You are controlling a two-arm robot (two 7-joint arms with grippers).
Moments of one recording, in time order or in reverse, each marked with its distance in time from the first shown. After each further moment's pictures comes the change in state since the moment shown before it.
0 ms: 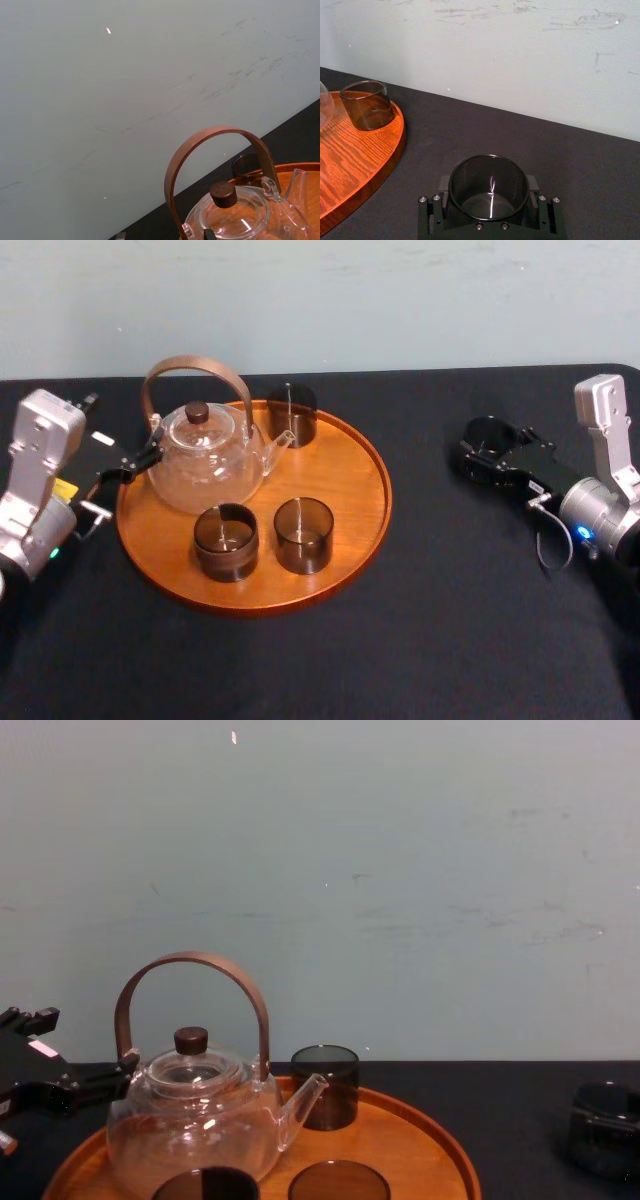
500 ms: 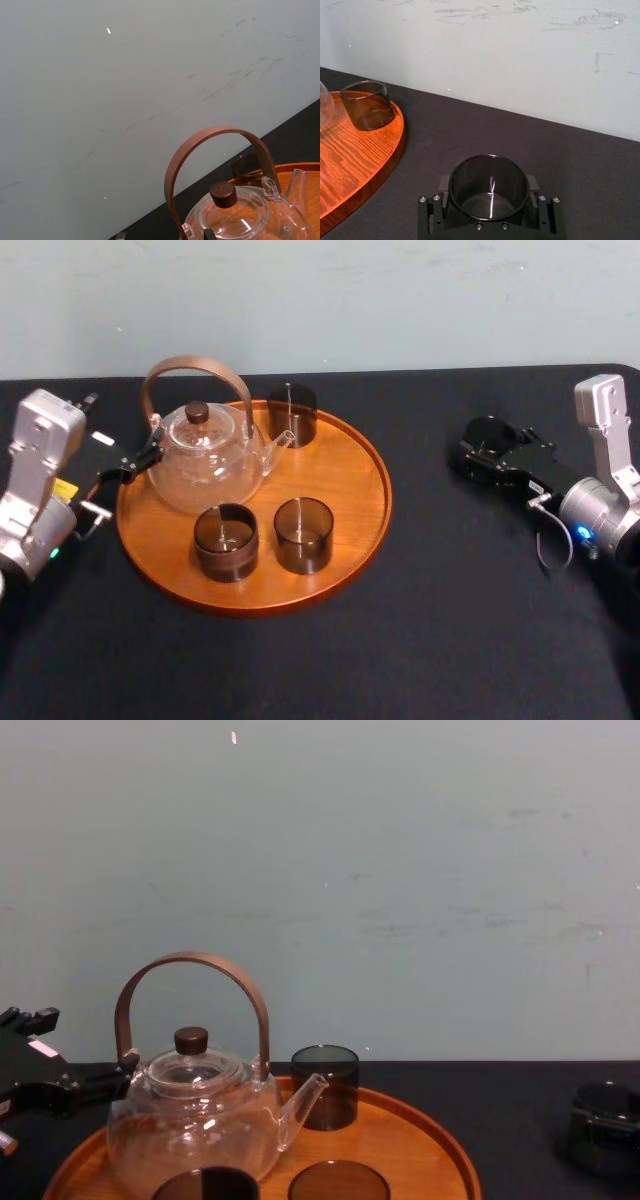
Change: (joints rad) left arm 0.000 0.000 0.000 0.000 0.000 0.000 0.000; right arm 0.000 0.000 0.000 0.000 0.000 0.000 0.000
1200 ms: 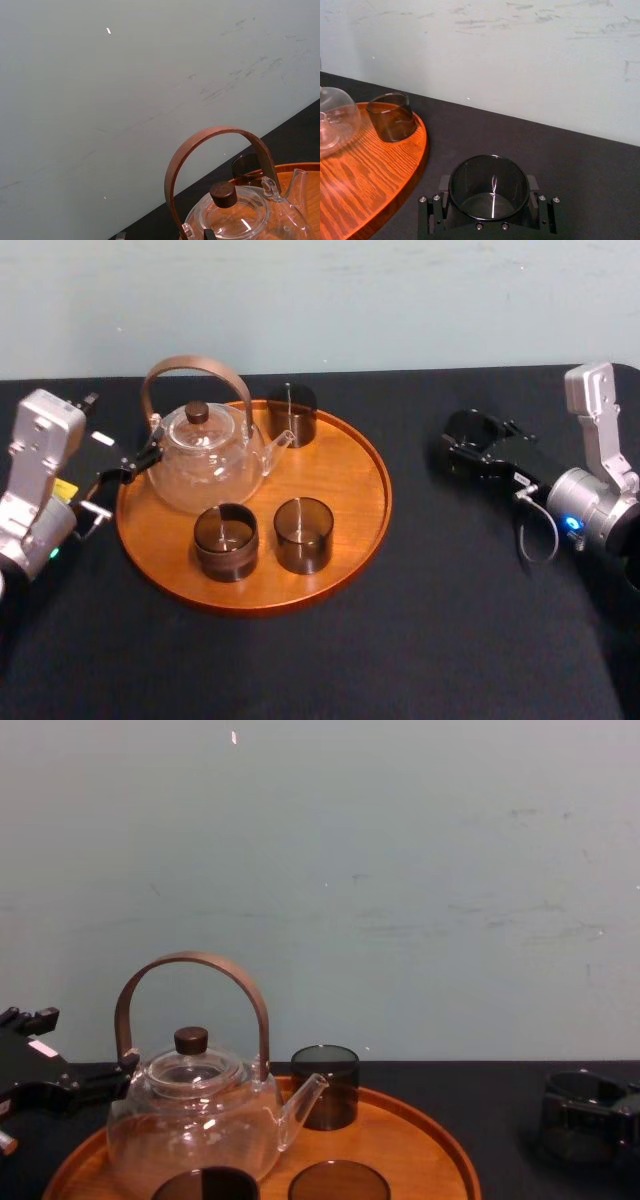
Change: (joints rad) left arm 0.000 0.000 0.000 0.000 0.000 0.000 0.000; right arm 0.017 -0.008 -0.015 -0.020 0.038 0.040 0.050
